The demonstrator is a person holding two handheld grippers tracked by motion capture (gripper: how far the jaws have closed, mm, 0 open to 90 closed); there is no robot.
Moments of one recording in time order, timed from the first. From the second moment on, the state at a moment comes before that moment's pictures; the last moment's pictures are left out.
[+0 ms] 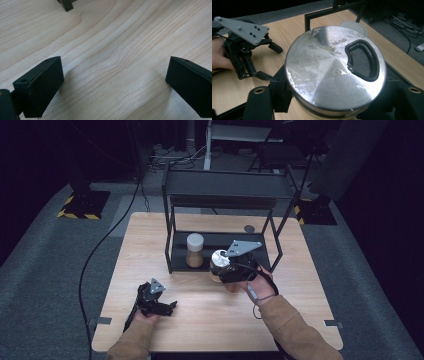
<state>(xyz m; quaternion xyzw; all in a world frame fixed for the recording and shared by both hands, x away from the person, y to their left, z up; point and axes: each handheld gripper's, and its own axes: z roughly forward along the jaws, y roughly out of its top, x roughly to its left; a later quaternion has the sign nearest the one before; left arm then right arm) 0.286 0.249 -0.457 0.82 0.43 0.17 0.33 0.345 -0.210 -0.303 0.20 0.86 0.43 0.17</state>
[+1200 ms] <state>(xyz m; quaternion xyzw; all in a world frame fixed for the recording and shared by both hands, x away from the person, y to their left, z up) 0.286 0.249 -0.457 0.82 0.42 0.17 0.33 0.433 -0.195 -0.331 0.26 0.86 0.40 0.18</state>
